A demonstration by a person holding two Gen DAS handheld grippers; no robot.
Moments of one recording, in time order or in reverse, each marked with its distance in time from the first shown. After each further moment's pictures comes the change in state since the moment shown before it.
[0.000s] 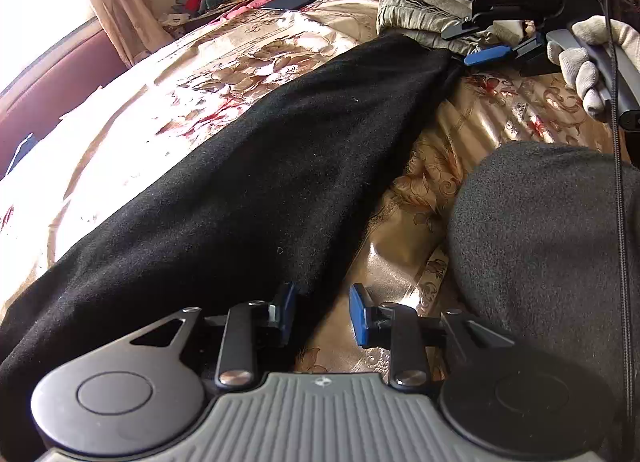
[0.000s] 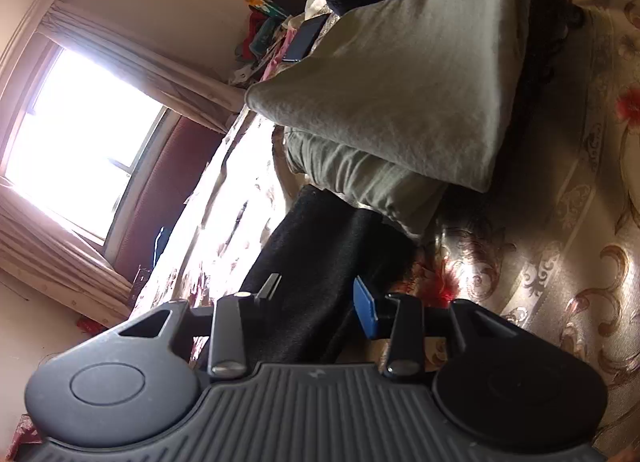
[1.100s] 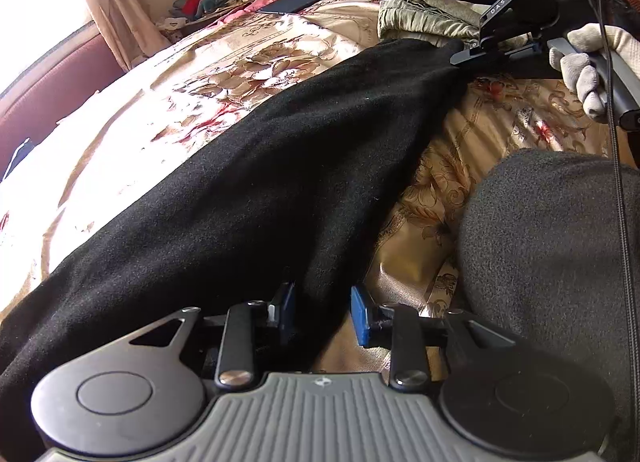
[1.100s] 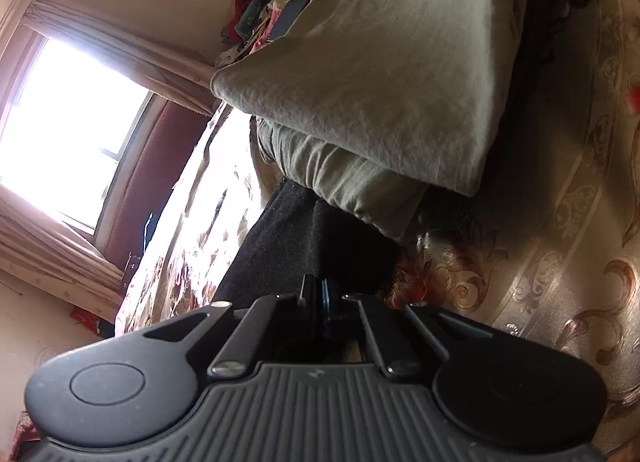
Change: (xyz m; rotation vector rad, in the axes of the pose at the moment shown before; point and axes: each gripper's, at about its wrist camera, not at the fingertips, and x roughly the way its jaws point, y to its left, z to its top) left arm 0.011 0.003 0.008 0.005 -0.011 -0.006; right arm 0.021 -0.009 0.011 0.009 0.057 -0.053
